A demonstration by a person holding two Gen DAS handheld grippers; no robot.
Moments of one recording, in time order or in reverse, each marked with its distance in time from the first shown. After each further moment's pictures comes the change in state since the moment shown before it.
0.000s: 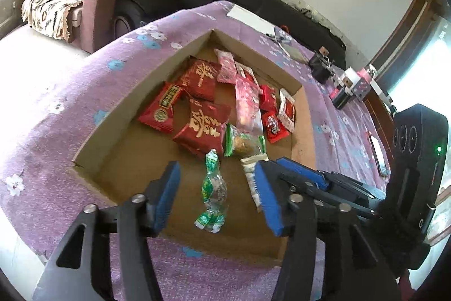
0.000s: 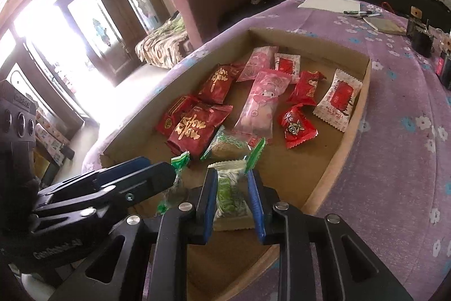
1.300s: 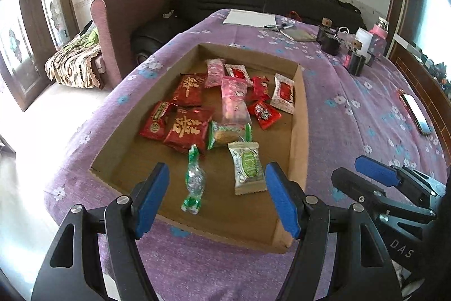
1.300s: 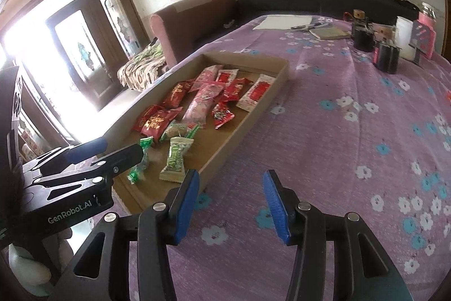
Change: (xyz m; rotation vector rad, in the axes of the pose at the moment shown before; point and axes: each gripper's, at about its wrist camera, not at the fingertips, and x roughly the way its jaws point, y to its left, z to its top) left arm -0.010 -0.081 -0.027 0.263 -0.045 0.298; right arm -0.081 -0.054 -0.050 0.063 -0.130 -0.100
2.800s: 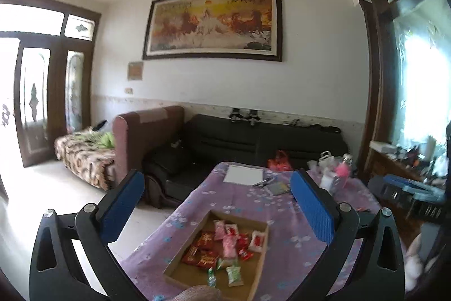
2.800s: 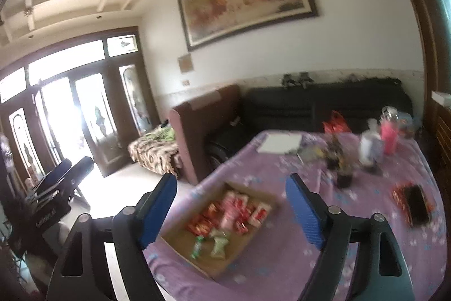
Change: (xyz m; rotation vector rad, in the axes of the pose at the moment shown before) left arm -0.281 0.055 0.078 -0.079 -0.658 -0.058; right arm -0.267 0.059 0.098 -0.062 -0.463 0.008
